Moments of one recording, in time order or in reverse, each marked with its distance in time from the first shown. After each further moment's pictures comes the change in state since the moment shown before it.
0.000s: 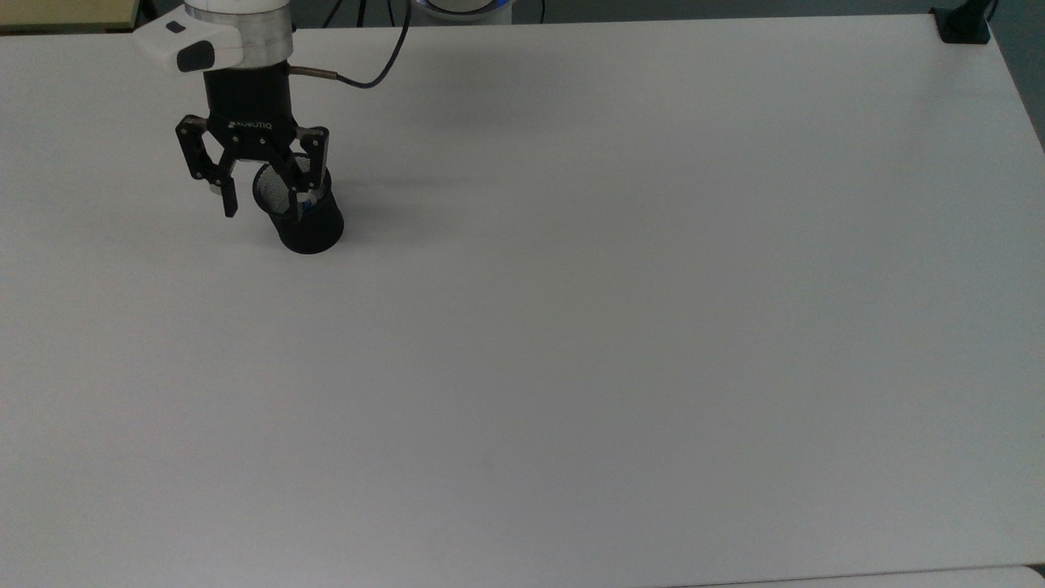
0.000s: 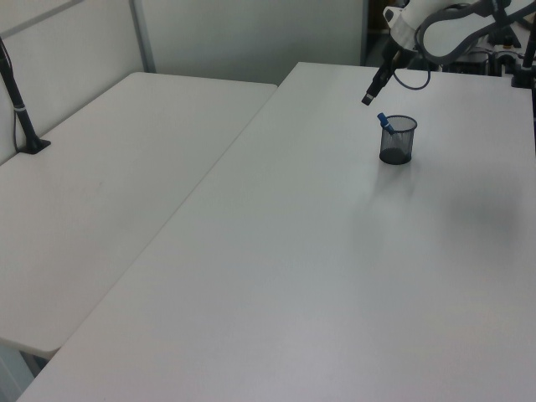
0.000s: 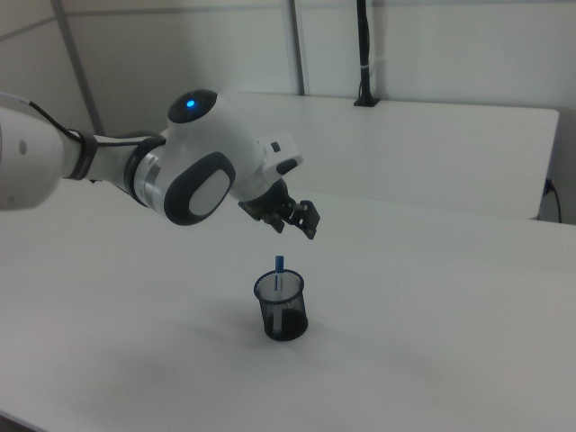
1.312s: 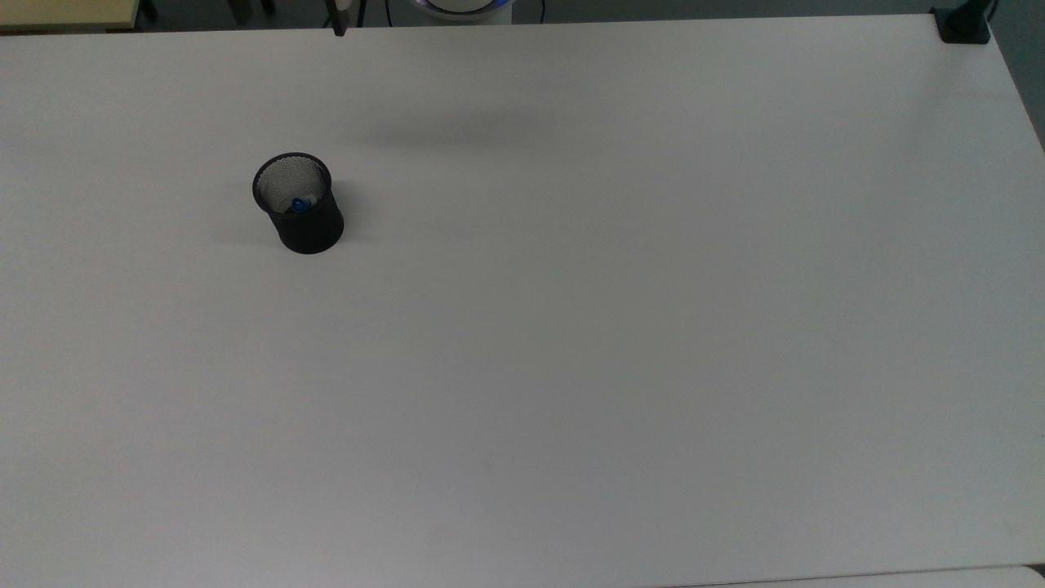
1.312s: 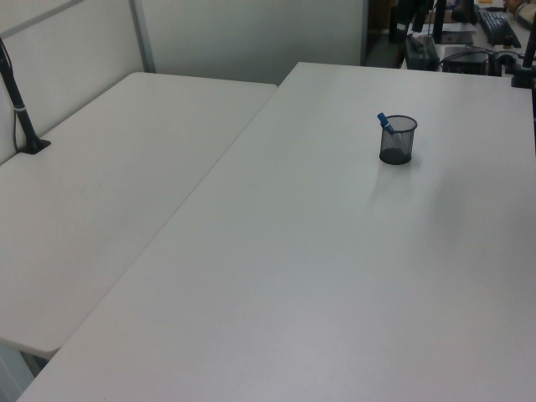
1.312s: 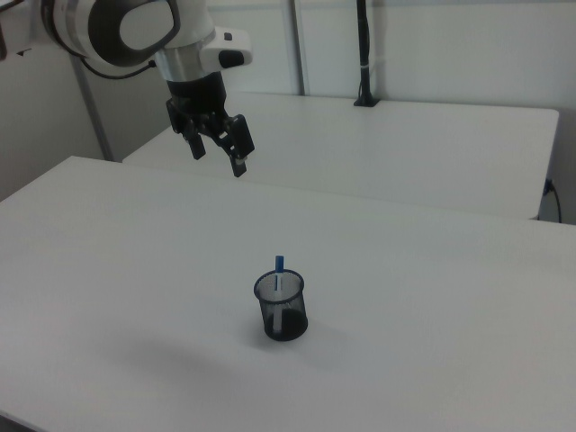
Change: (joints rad) arm 0.197 -0.131 -0.151 0.429 0.019 -0.916 0.253
